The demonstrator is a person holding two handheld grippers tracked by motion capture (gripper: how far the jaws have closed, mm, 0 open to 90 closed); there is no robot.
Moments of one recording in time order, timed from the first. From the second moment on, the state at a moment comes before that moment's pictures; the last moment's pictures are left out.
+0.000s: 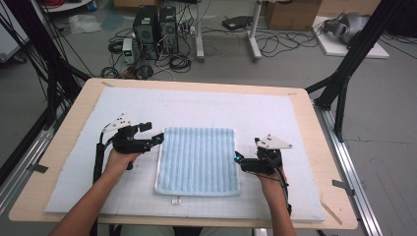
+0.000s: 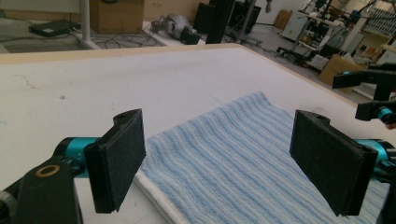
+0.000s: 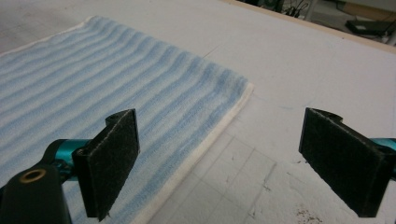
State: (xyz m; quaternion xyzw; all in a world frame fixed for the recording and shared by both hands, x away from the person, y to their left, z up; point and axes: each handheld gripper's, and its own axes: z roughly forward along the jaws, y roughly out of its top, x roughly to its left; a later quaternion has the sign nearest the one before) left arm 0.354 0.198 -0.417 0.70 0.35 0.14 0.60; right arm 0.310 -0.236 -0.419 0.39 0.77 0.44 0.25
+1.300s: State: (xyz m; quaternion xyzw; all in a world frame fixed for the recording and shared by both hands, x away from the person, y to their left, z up) left arm 0.381 0.211 -0.428 0.71 0.41 0.14 0.55; right arm 0.311 -0.238 -0.421 0.41 0.76 0.44 0.24
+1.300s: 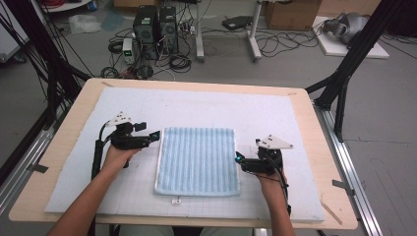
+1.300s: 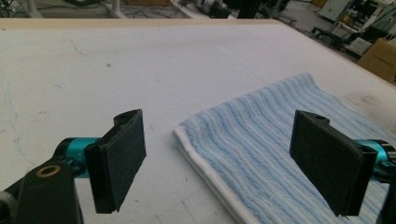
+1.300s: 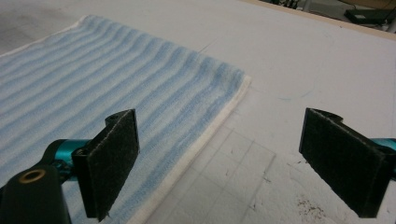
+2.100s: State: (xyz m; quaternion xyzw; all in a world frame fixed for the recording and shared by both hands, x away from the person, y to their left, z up) left arm 0.426 0.186 -0.447 0.77 0.43 0.14 0.44; right arm 0.313 -0.235 -0.425 0.41 0.77 0.44 0.22
